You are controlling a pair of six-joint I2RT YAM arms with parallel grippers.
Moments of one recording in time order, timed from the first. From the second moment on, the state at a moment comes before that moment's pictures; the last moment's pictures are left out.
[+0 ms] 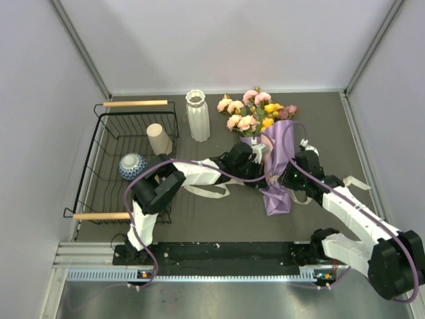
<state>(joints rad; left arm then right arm) -0.89 2.01 1.23 0.15 0.48 -0.58 0.36 1.01 0.56 -0.36 0.02 0.64</state>
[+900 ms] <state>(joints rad) -0.89 1.99 1.19 0.18 0.47 -0.58 0.33 1.05 0.52 -0.21 -0.17 0.63</state>
